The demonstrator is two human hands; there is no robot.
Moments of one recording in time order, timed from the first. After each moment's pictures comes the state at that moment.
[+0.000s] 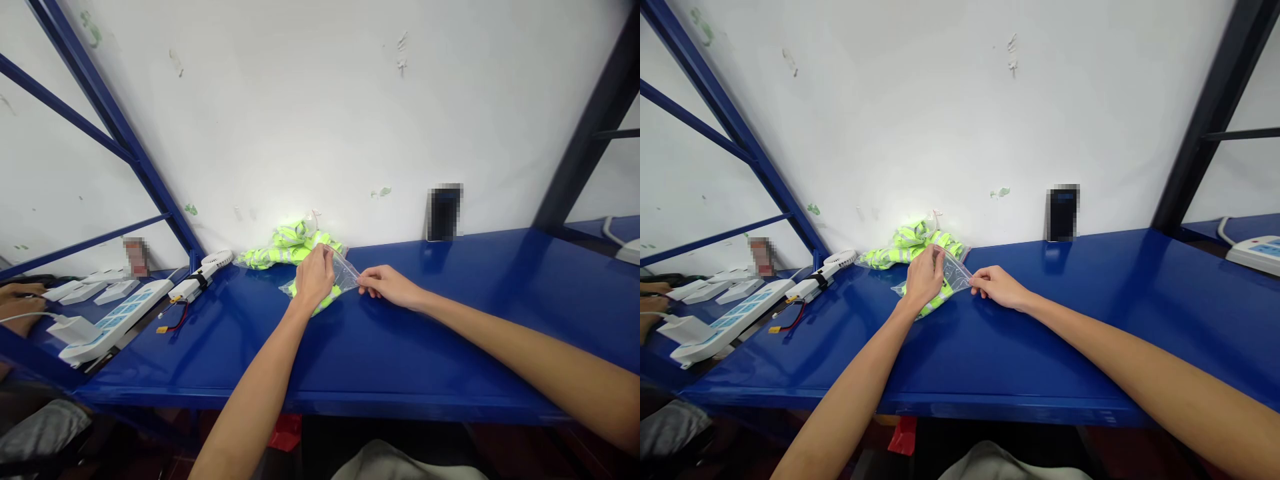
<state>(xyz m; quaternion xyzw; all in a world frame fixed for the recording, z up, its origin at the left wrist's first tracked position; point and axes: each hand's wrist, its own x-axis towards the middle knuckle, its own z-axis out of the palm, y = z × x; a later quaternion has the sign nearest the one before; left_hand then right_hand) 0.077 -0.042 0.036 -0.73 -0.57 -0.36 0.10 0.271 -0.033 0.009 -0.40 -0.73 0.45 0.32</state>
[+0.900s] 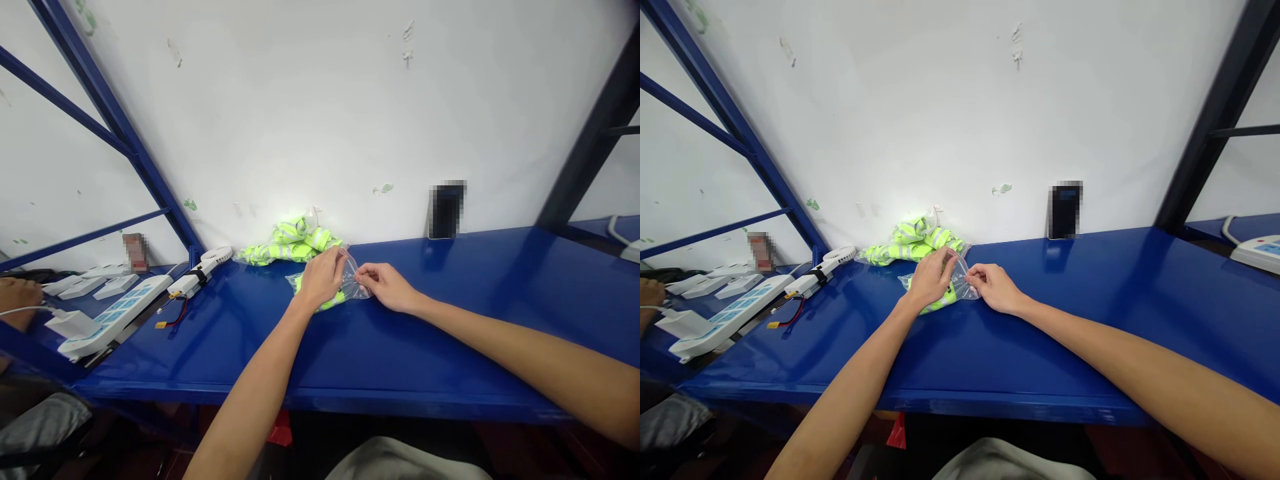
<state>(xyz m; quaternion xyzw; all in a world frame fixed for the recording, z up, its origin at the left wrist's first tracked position) 0.078 -0.044 0.033 -0.81 -0.47 -0.33 0.09 0.260 -0.040 0.004 -0.38 -0.76 0.35 0.39</state>
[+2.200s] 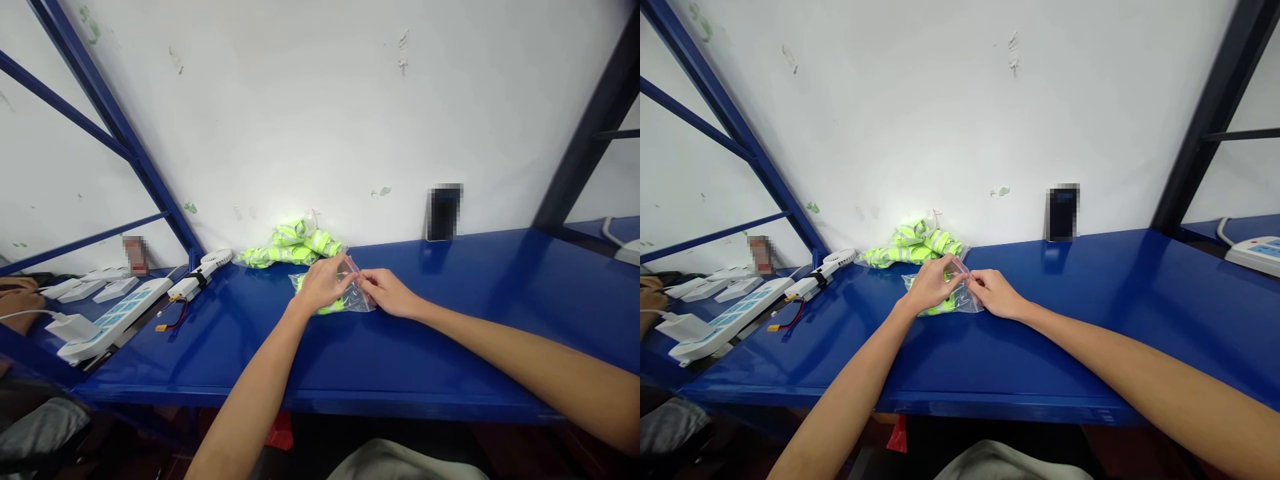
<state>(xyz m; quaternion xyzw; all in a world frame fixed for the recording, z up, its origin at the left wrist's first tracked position) 0.080 -0.053 0.040 -0.85 -0.43 -0.30 0.03 0.264 -0.052 0.008 -0.35 -0.79 0.35 0.35</state>
